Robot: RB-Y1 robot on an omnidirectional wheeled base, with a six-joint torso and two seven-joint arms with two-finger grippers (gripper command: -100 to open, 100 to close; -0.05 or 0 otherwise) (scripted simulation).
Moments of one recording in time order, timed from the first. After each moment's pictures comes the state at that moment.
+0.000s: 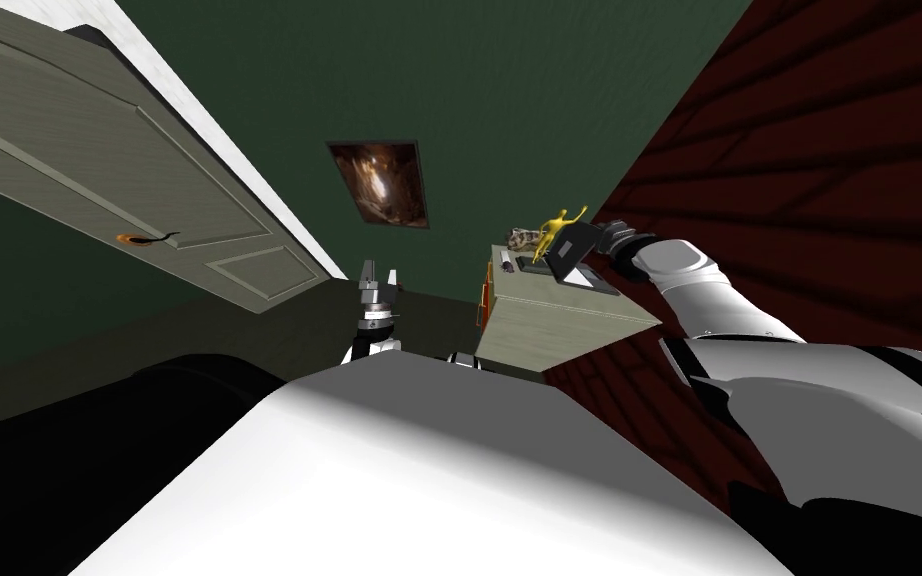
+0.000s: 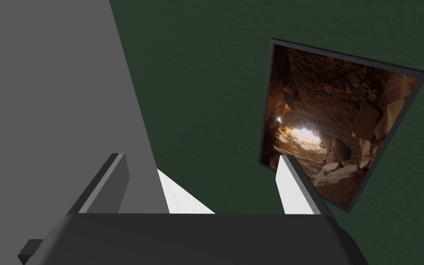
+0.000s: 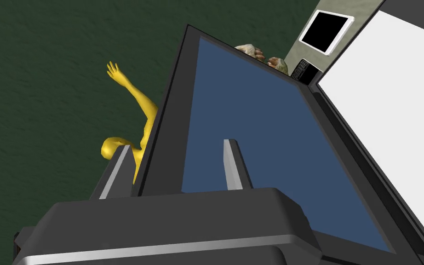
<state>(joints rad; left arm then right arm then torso) 0.55 0.00 0.06 -2.27 0.02 -0.55 0.12 -0.90 -1.02 0.25 -0.84 1.55 -0.27 1.03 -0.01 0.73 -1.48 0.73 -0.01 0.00</state>
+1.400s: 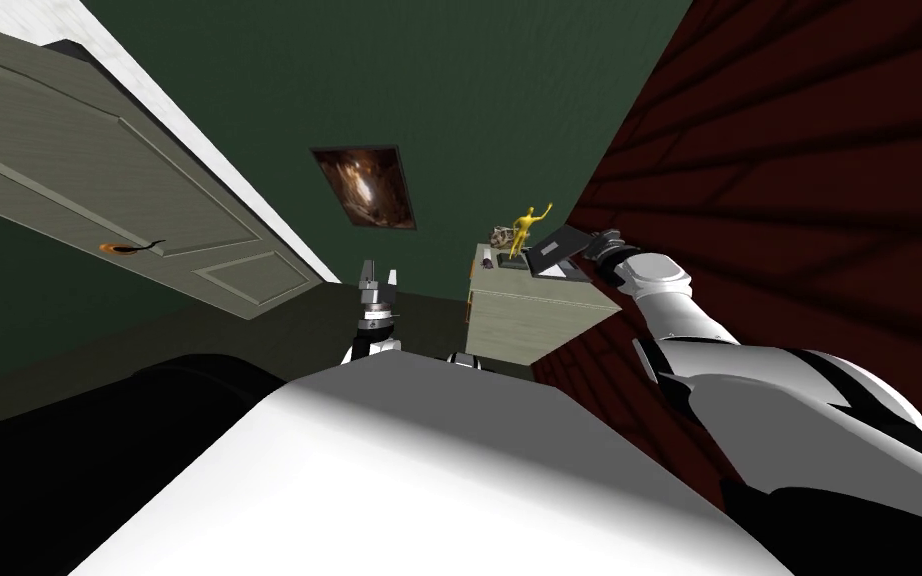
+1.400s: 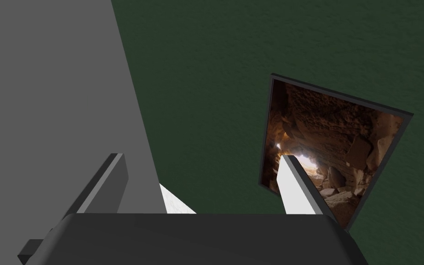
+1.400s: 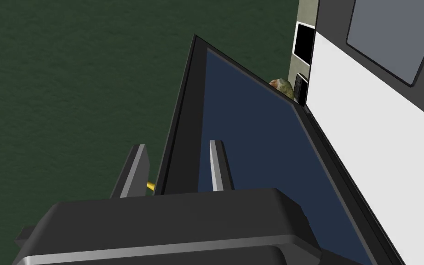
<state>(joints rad) 0.55 0.00 0.06 -2.27 0.02 -0.55 0.12 -0.85 -0.91 0.14 -0.81 1.35 -0.20 0.94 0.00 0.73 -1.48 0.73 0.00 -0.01</state>
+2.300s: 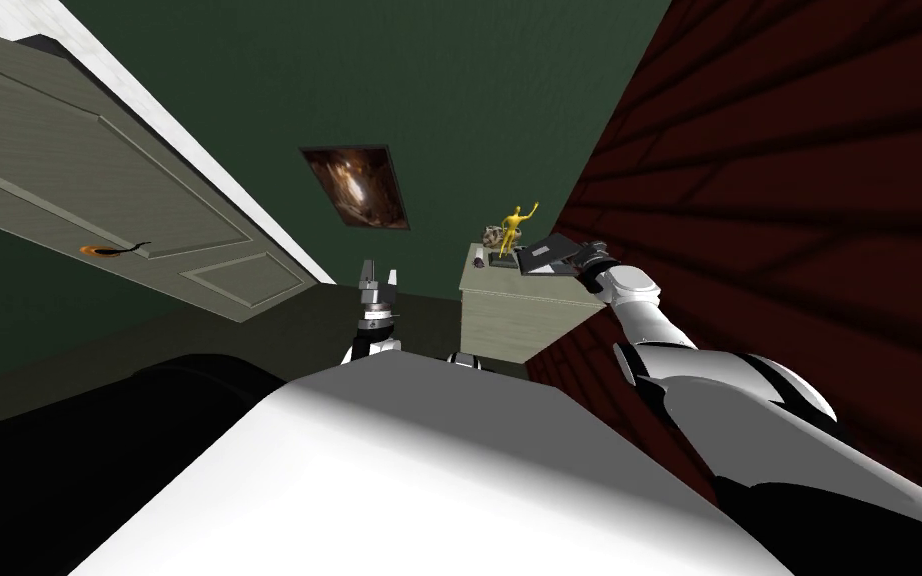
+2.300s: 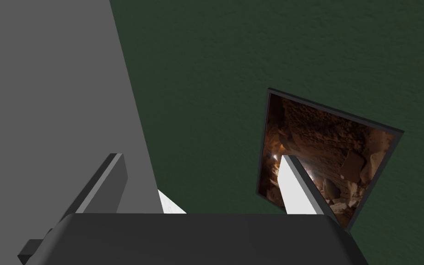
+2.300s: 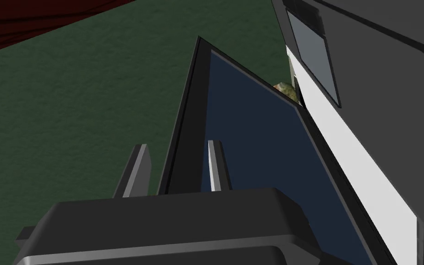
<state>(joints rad) 0.55 0.00 0.06 -2.27 0.02 -0.55 0.12 -0.78 -0.81 0.09 -0.83 1.25 -0.12 0.87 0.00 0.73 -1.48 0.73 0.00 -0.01</state>
